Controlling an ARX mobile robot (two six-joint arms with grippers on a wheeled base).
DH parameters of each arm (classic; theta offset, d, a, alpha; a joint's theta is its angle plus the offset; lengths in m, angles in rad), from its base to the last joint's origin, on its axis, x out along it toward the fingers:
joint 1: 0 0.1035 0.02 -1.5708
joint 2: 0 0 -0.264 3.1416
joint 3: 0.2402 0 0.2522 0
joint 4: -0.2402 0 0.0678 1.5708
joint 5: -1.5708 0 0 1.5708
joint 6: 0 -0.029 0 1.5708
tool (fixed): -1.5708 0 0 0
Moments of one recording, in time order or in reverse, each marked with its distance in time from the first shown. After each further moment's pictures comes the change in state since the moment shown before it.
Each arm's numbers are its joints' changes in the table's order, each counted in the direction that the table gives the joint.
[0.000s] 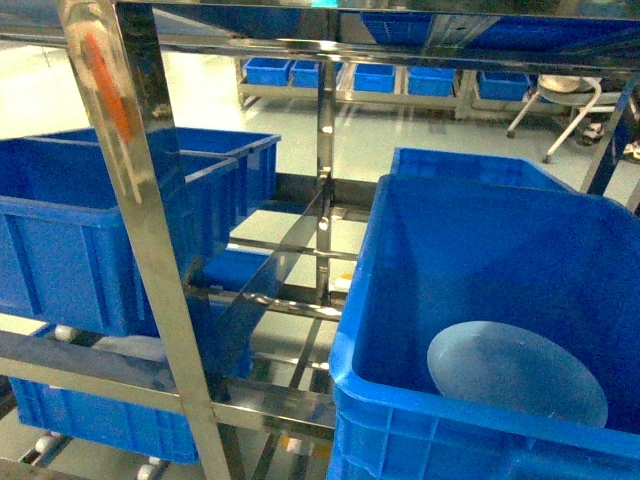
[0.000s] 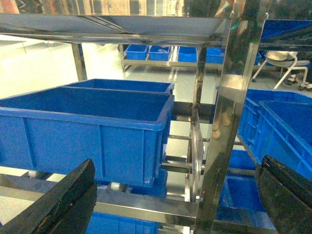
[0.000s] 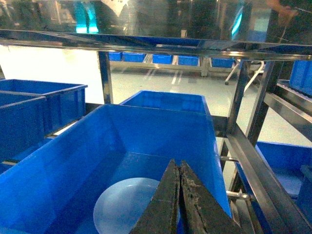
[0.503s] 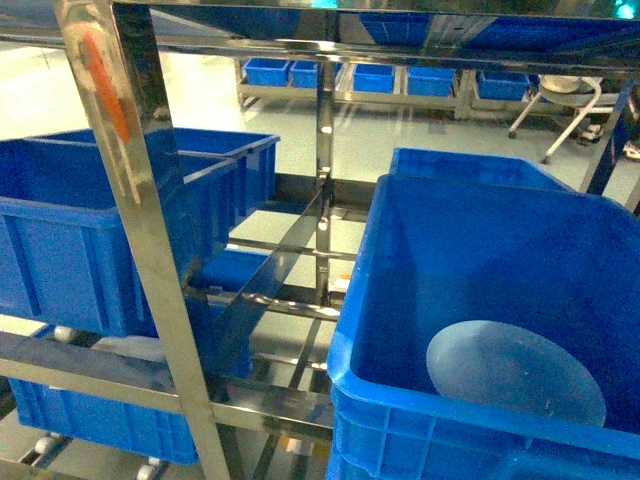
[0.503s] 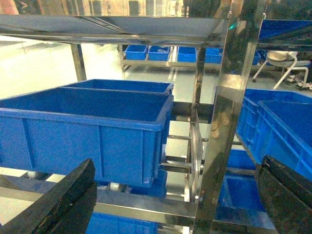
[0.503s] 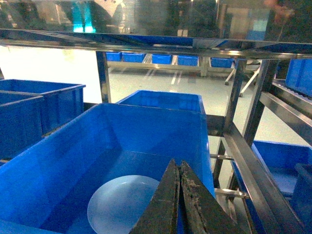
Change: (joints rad) left arm 0.000 0.000 0.000 0.000 0.000 0.000; right arm -0.172 -0.158 0.000 -0.159 -0.174 0.000
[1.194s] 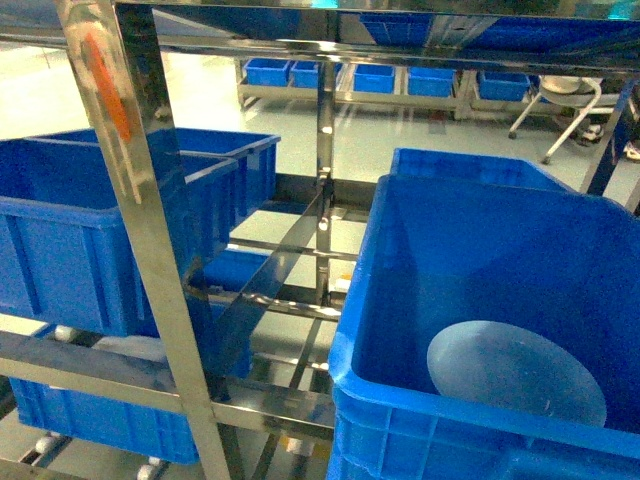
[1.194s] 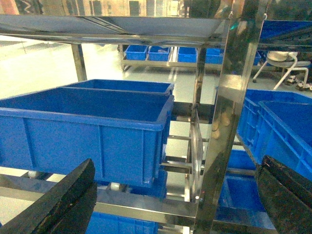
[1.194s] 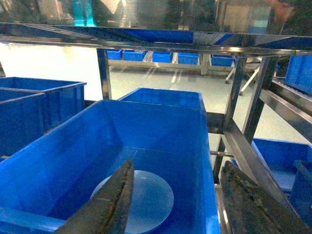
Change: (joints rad) left arm 0.000 0.000 0.000 0.000 0.000 0.000; right arm 0.000 -0.166 0.001 -0.174 -0.001 0.000
